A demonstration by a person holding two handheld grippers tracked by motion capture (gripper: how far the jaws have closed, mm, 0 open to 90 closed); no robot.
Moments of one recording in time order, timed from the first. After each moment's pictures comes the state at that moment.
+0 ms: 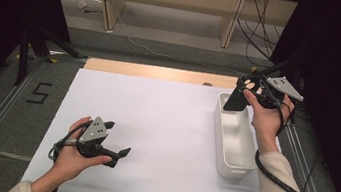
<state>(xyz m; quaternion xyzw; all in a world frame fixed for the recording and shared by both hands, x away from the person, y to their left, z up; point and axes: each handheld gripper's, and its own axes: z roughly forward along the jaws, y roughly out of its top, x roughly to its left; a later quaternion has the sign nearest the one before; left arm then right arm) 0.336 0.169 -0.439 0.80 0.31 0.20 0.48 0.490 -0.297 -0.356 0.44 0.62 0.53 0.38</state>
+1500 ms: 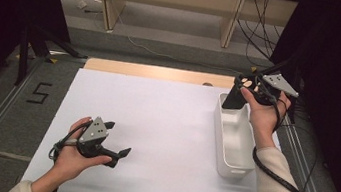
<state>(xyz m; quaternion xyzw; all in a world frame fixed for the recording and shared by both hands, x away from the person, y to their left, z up) 0.336 0.168 -0.439 0.80 0.31 0.20 0.48 0.503 -0.292 -0.359 0.44 0.62 0.52 0.38</state>
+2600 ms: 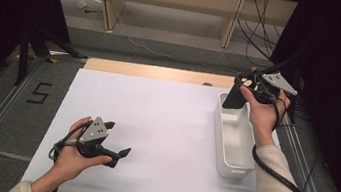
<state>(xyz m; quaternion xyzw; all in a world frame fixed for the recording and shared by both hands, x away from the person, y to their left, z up) 0.336 0.169 -0.439 0.80 0.31 0.20 0.48 0.510 -0.294 -0.362 0.44 0.63 0.52 0.38</state>
